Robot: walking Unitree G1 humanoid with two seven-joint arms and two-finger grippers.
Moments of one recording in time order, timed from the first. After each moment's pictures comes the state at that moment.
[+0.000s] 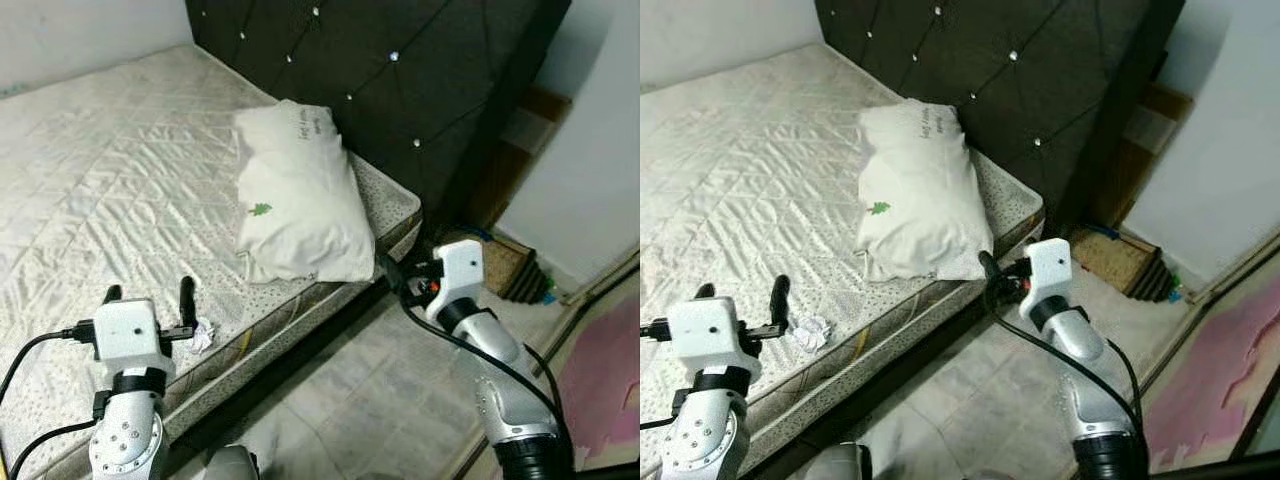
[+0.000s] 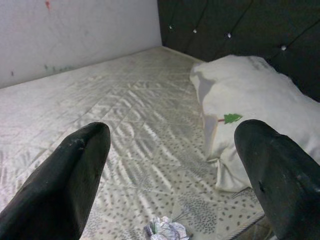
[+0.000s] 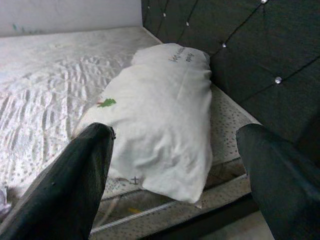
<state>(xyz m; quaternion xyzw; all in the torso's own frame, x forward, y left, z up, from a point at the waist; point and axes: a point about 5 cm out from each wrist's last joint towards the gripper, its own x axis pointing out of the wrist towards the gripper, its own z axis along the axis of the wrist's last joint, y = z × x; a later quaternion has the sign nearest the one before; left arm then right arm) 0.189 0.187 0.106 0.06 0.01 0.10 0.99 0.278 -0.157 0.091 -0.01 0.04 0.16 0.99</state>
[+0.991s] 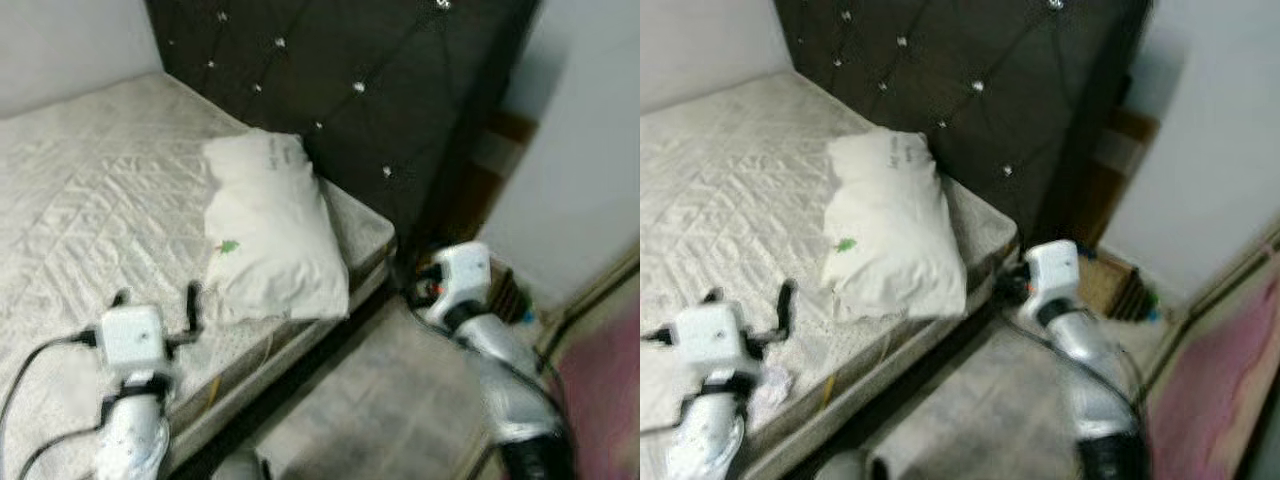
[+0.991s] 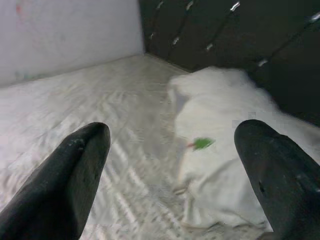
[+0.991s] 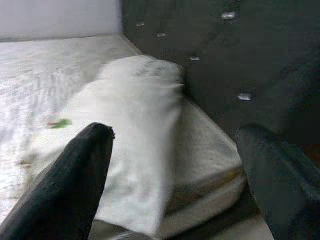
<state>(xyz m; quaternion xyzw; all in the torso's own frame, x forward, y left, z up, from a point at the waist) 0.187 0.188 0.101 0.05 0.02 0.11 0.99 0.280 -0.147 0.089 0.00 0.04 0.18 0.98</state>
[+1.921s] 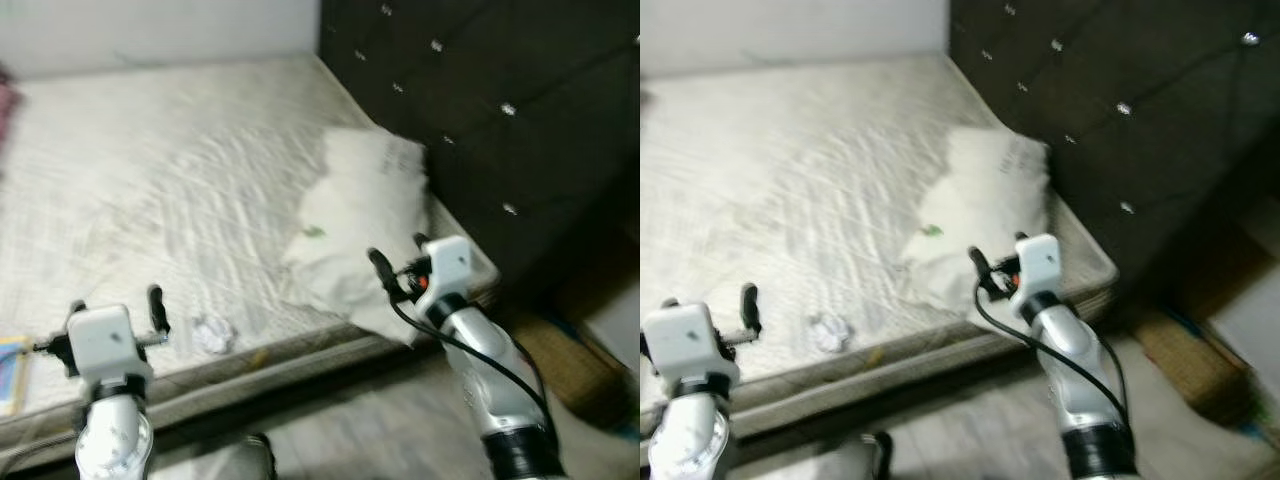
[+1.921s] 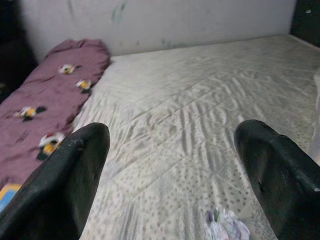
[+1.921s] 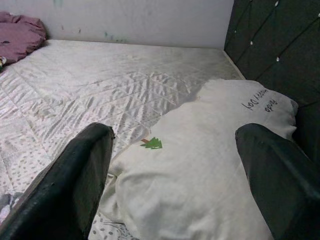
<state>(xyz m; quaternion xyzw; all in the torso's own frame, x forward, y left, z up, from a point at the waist) 0.185 0.201 0.098 0.07 0.03 0.18 0.98 0.286 -0.152 0.093 -0.02 0.02 0.16 0.99</state>
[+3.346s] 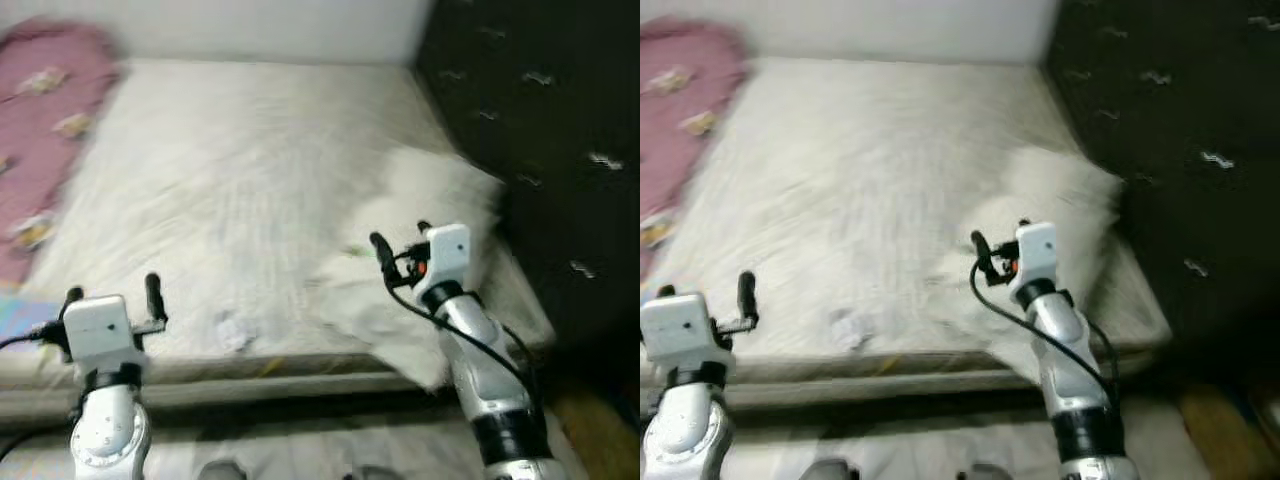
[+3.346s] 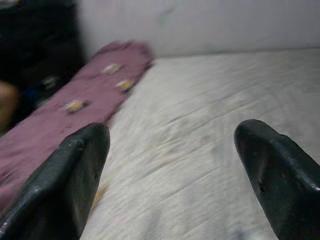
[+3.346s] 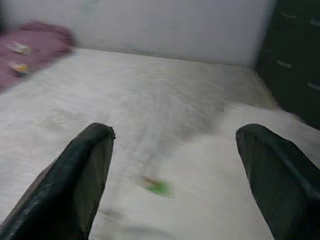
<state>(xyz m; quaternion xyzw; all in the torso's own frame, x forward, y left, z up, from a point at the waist) 0.197 0.197 0.104 0.06 0.00 0.15 0.99 0.292 -0.157 0.092 -0.02 0.02 0.12 0.99</state>
